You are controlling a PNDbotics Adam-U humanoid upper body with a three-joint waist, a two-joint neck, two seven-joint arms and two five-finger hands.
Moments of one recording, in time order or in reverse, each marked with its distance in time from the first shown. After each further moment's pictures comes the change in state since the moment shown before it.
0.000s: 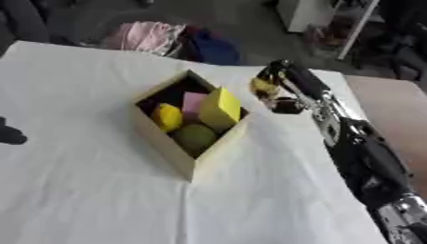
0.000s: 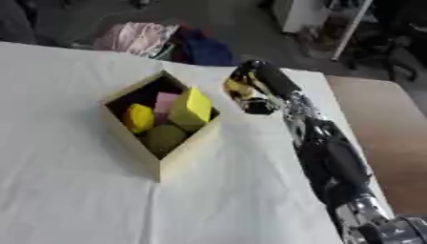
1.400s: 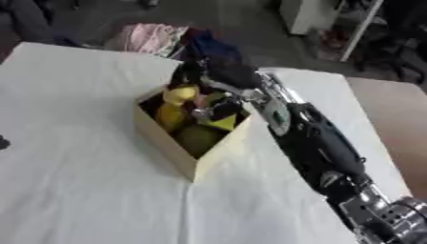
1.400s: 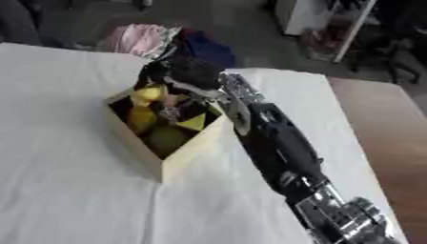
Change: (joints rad) left arm -0.007 0.000 0.000 0.000 0.034 -0.006 -0.011; right arm -0.042 0.111 0.249 -0.196 -0.139 -0.144 0.380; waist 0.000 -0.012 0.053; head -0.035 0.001
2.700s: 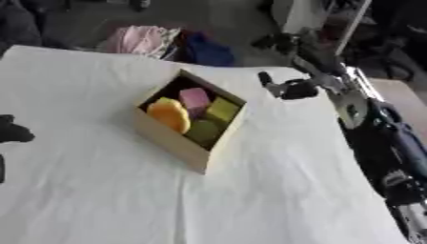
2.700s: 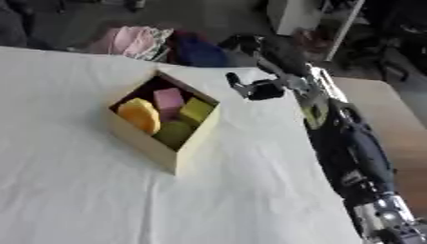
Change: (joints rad) left arm 0.053 0.000 0.017 0.000 -0.018 0.019 0.019; right arm 0.151 -0.142 -0.225 -0.076 -0.124 0.000 -0.147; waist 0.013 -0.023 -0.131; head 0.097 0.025
